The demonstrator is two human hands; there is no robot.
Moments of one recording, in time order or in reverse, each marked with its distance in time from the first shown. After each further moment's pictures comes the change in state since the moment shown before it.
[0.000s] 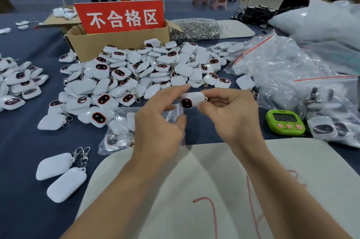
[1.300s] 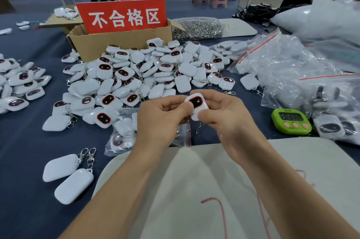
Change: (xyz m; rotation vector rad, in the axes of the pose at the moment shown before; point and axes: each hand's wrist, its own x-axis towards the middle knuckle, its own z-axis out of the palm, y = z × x) left_hand 0.015 -0.005 -0.004 -0.397 -0.091 -0.464; right_hand -0.009 0.000 0.006 0.429 -0.323 0.246
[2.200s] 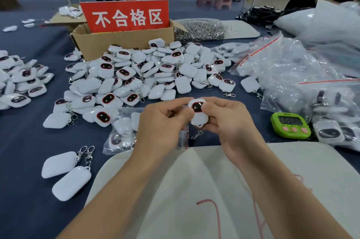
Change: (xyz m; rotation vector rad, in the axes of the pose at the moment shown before) left_hand -0.007 -0.005 0.000 0.161 -0.046 0.113; right_hand 0.004 0.002 -0.004 -0.007 0.148 0.114
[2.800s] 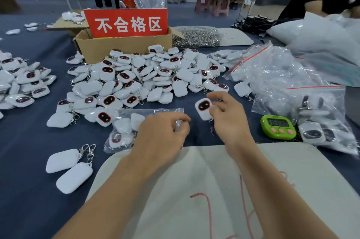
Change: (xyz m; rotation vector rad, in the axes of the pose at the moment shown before) left_hand -0.015 -0.002 -0.004 0.606 -0.093 0.102; right_hand 0.016 0.009 -0.015 -0.405 0.239 -0.156
